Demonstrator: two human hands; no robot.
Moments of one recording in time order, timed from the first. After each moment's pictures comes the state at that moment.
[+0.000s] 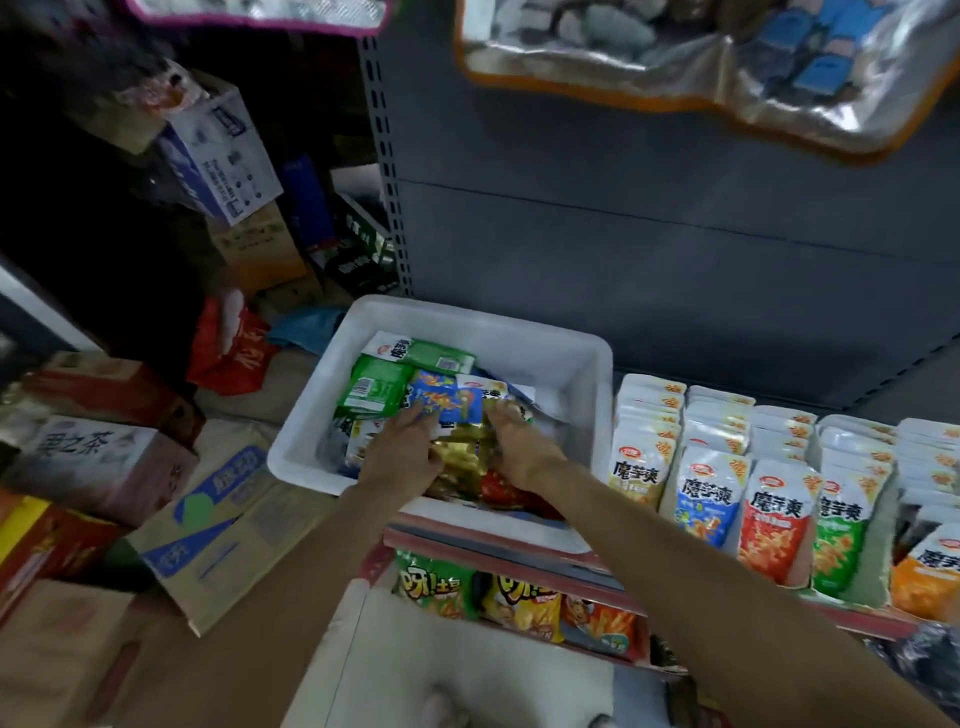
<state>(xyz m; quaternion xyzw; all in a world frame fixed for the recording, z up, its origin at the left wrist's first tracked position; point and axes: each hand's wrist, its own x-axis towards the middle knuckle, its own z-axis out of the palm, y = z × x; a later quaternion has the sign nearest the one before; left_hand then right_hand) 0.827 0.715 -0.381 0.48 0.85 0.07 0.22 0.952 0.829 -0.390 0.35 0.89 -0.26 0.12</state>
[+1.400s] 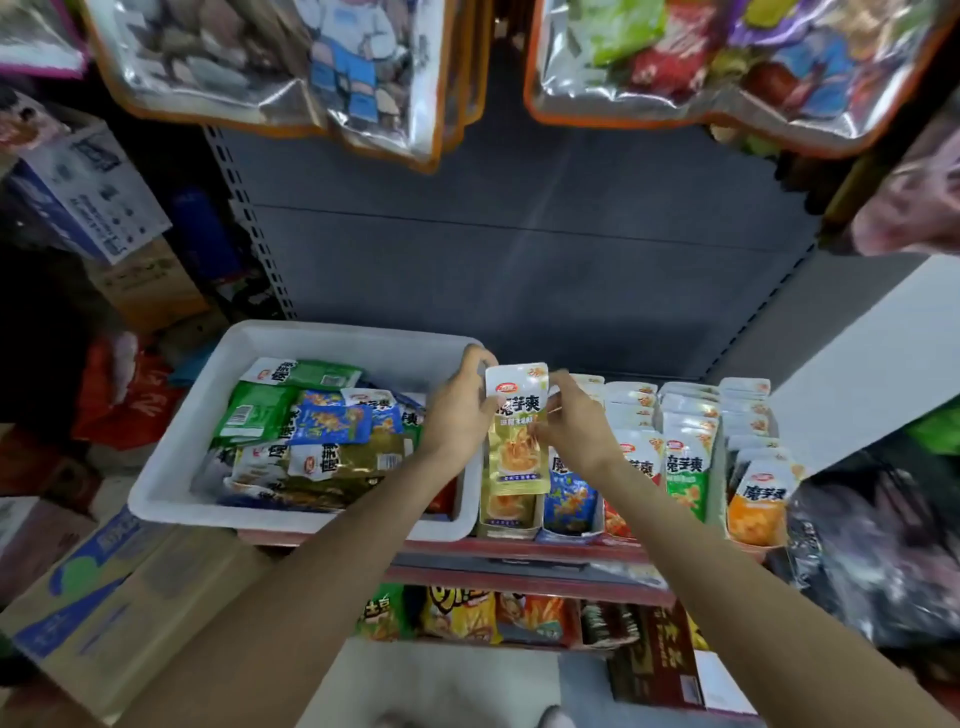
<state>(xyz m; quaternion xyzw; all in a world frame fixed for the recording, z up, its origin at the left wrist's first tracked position) 0.980 0.826 -0.325 0.51 0.74 0.39 0.22 1.115 0.880 -0.326 0.50 0.76 -0.37 -0.17</state>
